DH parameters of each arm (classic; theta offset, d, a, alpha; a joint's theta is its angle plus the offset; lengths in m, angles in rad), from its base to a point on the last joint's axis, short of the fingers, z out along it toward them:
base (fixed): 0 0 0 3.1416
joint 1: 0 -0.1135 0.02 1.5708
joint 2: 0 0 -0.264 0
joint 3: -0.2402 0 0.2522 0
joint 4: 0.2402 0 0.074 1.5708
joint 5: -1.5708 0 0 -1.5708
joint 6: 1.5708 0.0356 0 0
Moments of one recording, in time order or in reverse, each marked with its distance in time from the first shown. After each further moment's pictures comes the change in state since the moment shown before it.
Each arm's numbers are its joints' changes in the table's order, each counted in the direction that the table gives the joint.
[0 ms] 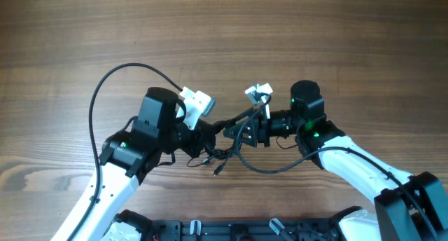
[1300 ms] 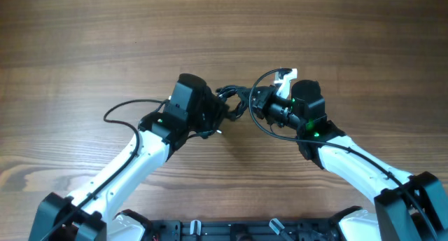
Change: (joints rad) left arm 0.084 0.315 0.004 -0.384 0.170 -1.505; right arm -0.001 0.000 0.000 -0.018 -0.618 0.756
